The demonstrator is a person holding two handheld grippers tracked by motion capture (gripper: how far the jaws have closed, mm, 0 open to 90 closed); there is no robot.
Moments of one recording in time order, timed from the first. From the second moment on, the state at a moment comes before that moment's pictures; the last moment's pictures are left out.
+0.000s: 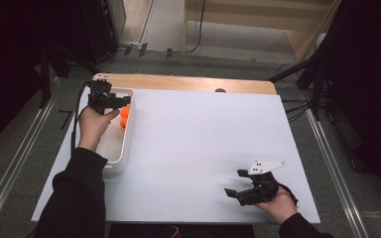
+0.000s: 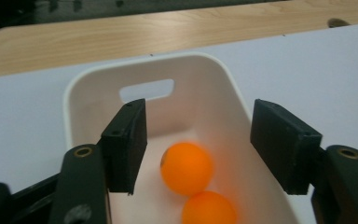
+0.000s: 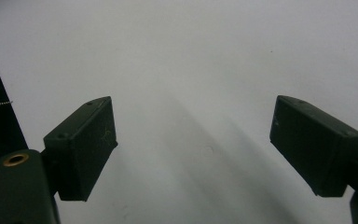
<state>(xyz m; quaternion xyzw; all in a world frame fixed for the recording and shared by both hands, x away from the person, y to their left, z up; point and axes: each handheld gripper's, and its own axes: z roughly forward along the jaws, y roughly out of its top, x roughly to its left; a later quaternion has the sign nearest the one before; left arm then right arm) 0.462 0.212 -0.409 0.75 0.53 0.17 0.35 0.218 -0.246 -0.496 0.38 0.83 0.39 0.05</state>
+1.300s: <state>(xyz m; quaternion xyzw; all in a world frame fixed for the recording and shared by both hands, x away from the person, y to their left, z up) 0.427 0.181 -0.369 0.81 0.42 0.08 0.41 0.214 -0.249 -0.494 0.38 0.83 0.39 0.06</state>
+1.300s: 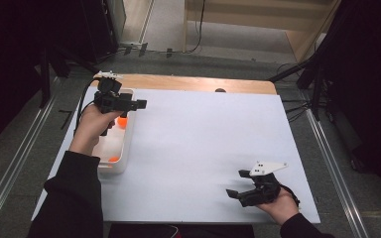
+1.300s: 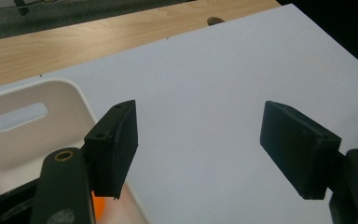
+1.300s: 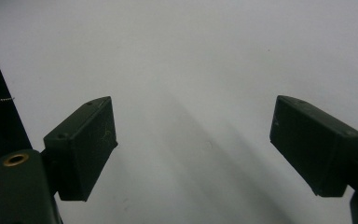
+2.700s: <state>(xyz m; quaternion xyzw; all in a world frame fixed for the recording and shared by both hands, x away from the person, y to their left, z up) 0.397 0.142 -0.378 0.83 0.37 0.05 0.41 0.215 -0.249 -0.494 0.38 0.83 0.40 0.06</state>
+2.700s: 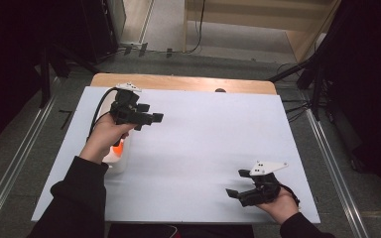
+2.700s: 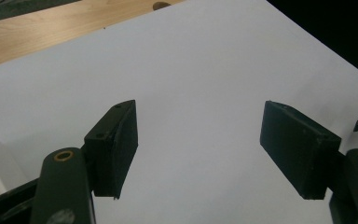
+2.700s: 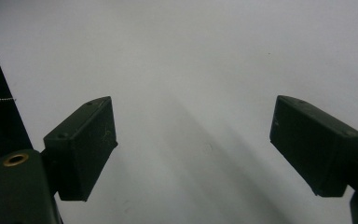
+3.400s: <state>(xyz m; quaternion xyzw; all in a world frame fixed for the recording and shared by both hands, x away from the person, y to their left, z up) 0.378 0.136 -0.384 0.84 0.35 0.05 0.42 0.215 -0.248 -0.493 0.38 0.84 0.40 0.06</state>
